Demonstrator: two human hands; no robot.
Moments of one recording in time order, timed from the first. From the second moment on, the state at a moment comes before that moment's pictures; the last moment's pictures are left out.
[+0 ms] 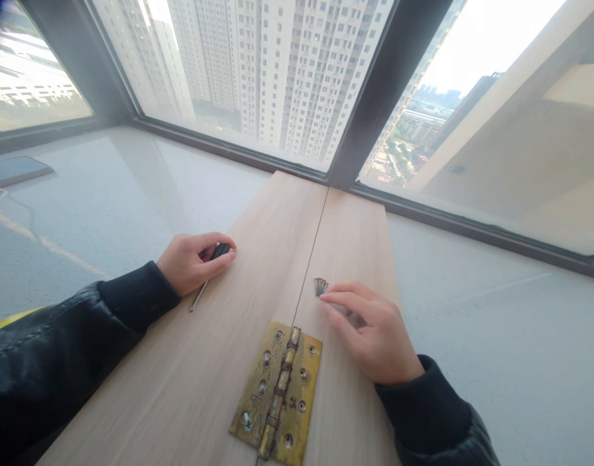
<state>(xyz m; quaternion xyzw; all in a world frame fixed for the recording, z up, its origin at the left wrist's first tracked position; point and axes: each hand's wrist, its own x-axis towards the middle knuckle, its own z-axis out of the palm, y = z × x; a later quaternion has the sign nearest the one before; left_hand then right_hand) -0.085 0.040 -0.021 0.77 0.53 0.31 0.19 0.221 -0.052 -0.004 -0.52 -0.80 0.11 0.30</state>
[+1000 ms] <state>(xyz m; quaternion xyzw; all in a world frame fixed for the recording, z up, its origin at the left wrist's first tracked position) -0.083 0.039 -0.018 0.77 0.53 0.31 0.18 0.180 -0.063 0.004 -0.29 -0.91 0.14 0.27</state>
